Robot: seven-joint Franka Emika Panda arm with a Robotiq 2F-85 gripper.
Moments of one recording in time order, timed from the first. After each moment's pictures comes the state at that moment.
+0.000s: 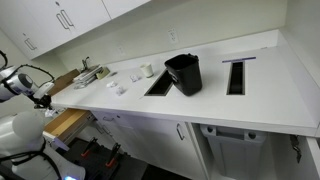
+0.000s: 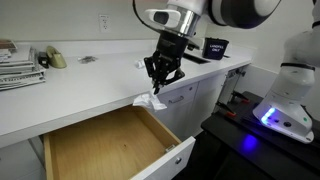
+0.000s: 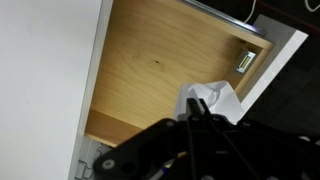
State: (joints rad) arm 0.57 0.11 0.50 -2.27 -0.05 2.63 -0.82
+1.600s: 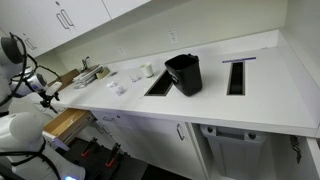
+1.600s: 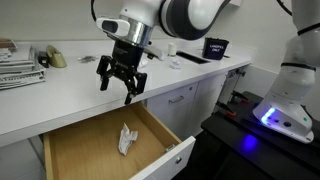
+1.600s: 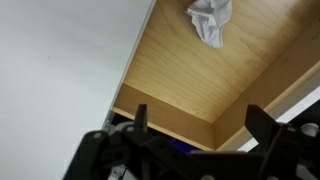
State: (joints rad) arm 0.51 0.50 0.57 -1.88 -0.24 2.62 -0.83
